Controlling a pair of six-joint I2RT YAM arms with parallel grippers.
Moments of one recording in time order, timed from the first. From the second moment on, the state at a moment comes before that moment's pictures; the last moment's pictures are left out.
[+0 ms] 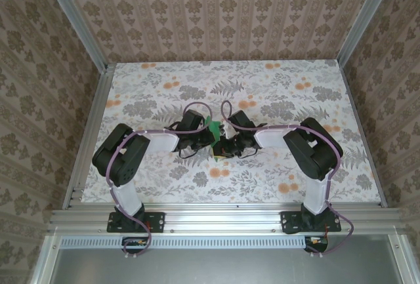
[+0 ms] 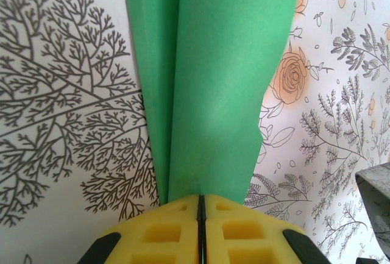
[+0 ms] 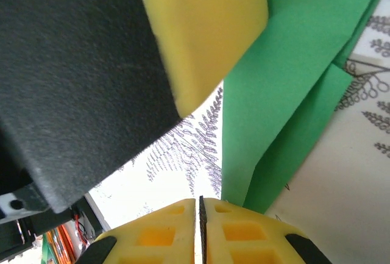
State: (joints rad) left arm -0.66 1.79 0.85 0.05 0.26 -0.93; right arm 0.60 1.89 0.96 -0.09 -0.66 0.68
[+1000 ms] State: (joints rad) left arm -0.61 1.86 0.96 -0.03 0.33 -0.84; right arm 0.59 1.90 0.98 -0.20 -0.61 0.61
